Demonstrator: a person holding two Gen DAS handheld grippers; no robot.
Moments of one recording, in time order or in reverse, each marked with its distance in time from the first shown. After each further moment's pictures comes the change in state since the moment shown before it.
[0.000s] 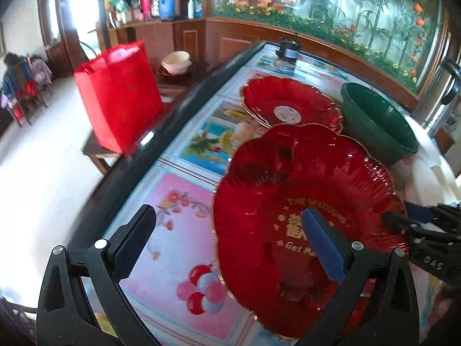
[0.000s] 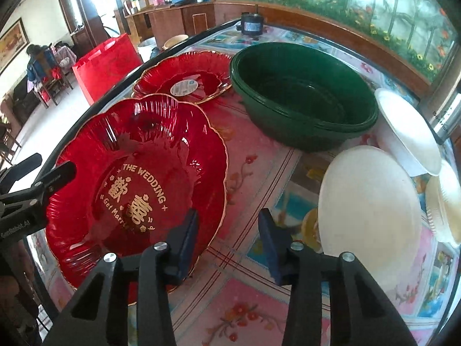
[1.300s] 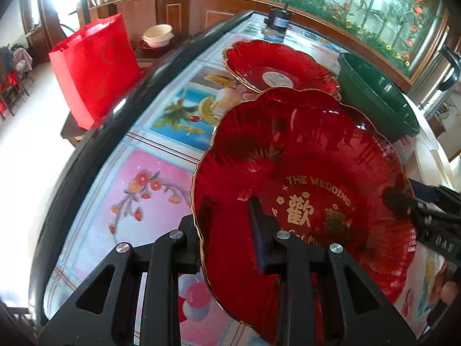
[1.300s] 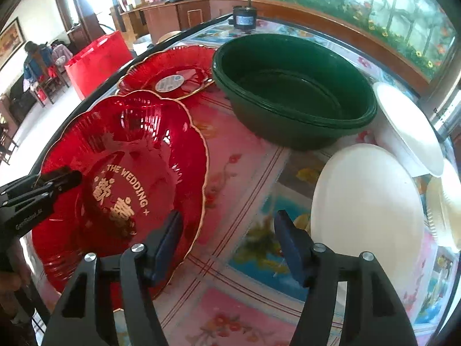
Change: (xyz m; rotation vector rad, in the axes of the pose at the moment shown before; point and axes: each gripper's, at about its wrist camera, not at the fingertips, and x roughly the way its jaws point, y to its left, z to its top) left arm 0.031 -0.004 -0.003 0.029 0.131 -0.074; right arm 0.006 -0.013 0.000 0.042 -0.003 0.004
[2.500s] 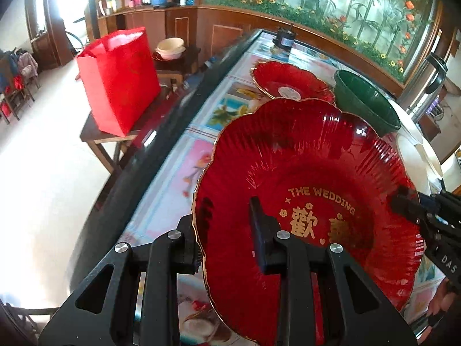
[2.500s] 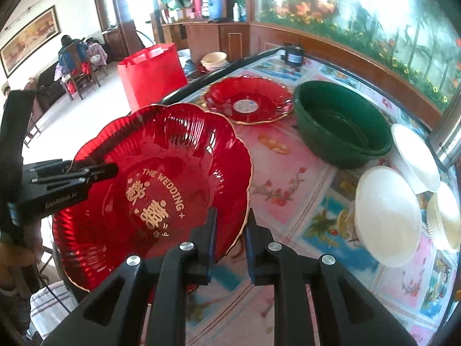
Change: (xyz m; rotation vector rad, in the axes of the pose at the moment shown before) left arm -0.073 0.049 -0.033 0.002 -0.070 0.015; right arm -0.052 0.077 -0.018 -0.155 -0.109 0.081
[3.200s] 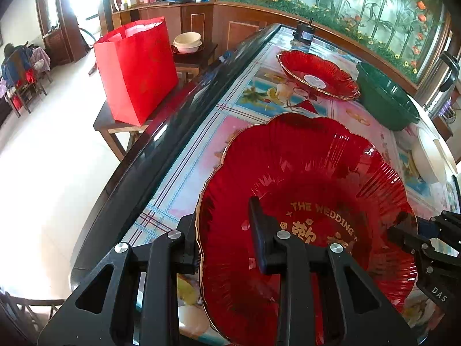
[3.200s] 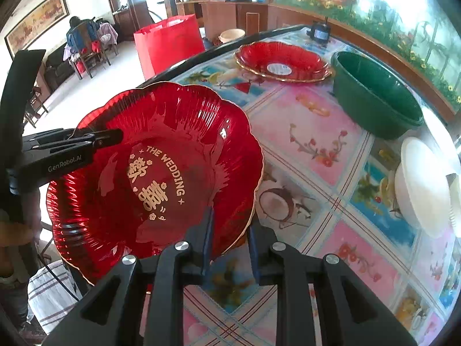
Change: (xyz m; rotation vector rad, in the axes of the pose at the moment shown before) left arm 0.017 0.020 -0.024 -0.024 0.000 0.061; right arm 0.038 0.022 -0.027 -0.038 0.097 0.029
